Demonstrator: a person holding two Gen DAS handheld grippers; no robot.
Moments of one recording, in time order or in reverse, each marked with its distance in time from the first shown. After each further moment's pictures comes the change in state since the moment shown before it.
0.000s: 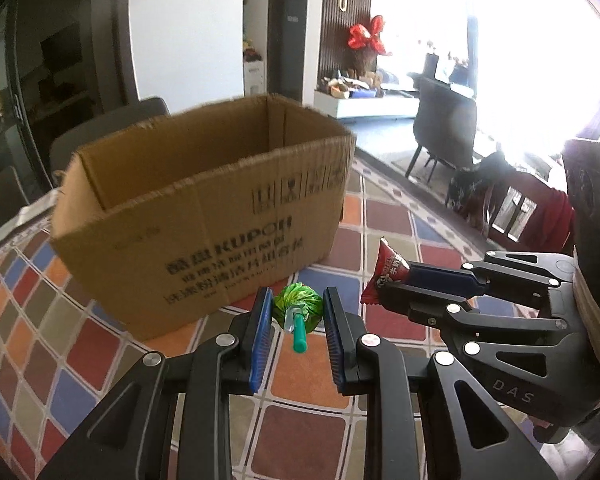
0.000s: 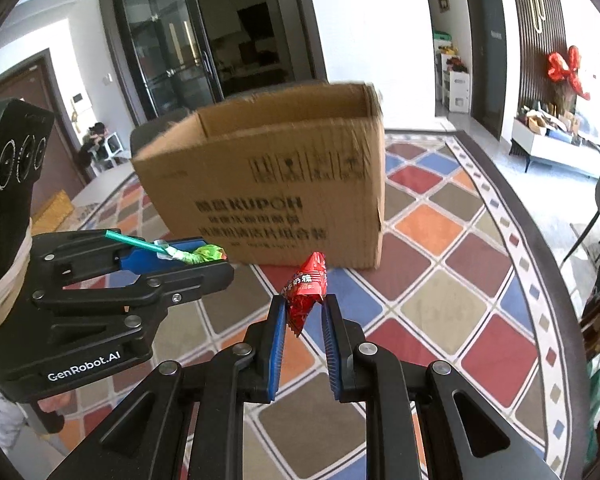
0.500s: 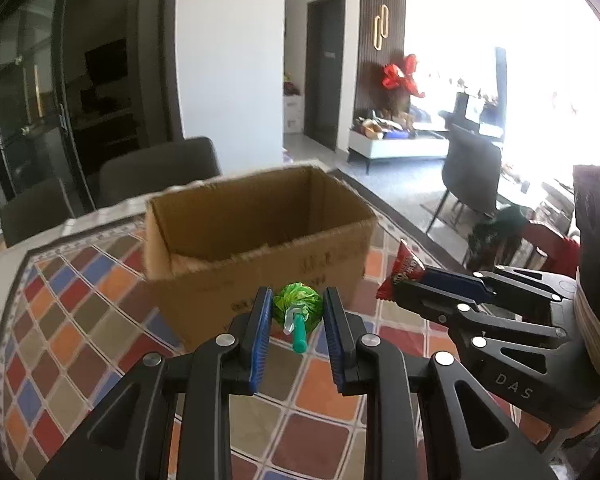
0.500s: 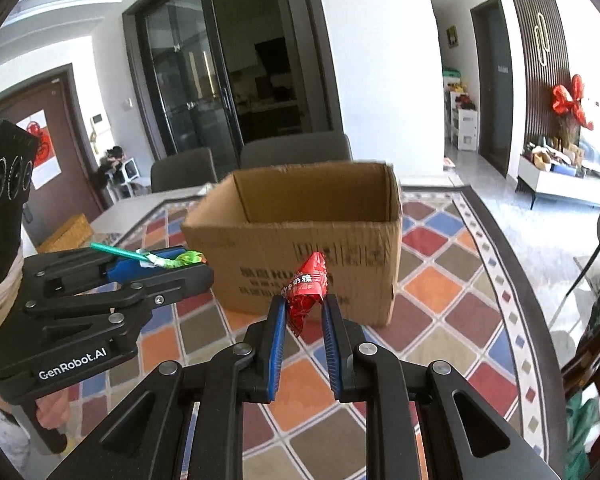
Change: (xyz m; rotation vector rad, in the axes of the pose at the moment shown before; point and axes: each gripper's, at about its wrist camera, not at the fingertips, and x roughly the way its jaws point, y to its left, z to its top) left arm -0.064 0.009 0.023 -0.077 -0.129 0.118; right arm -0.042 0.018 0.033 -0.035 -0.136 0.032
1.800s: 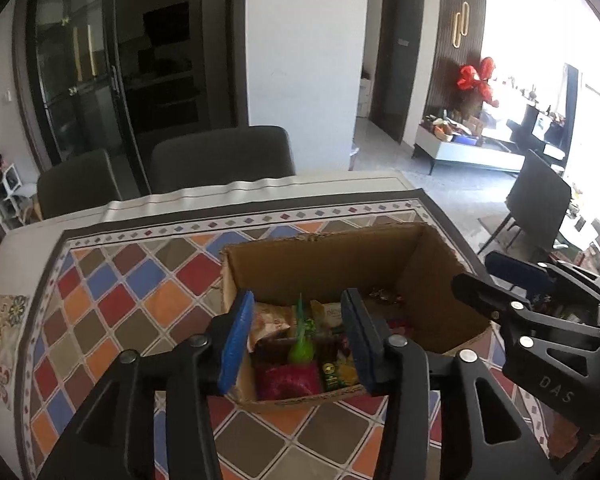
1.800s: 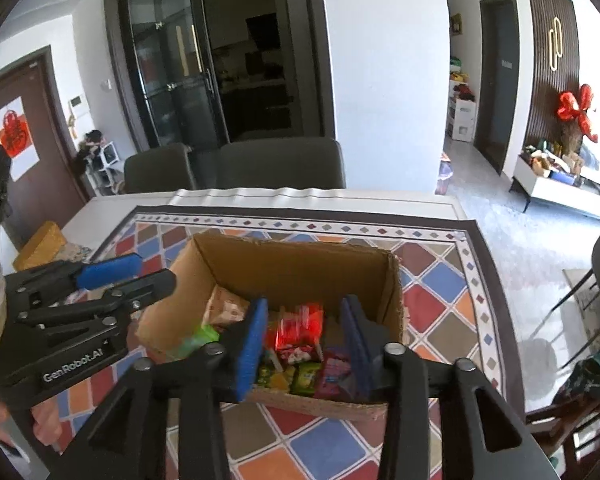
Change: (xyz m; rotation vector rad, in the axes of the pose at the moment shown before) left arm 0.062 0.079 0.083 -0.161 0.105 0.180; right arm 0.072 -0.008 0.113 -0.038 0.115 -0.074
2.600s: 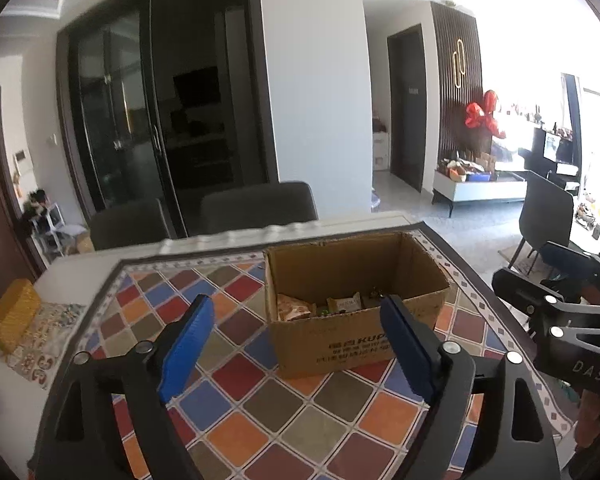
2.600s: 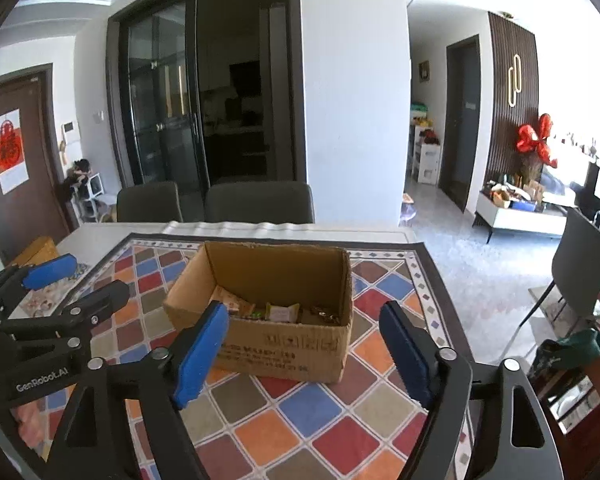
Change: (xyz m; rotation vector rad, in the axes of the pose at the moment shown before) left arm -0.135 -0.024 -0.081 0.039 -0.254 0.134; right arm -0.125 0.020 -0.058 0.007 -0.199 -0.115
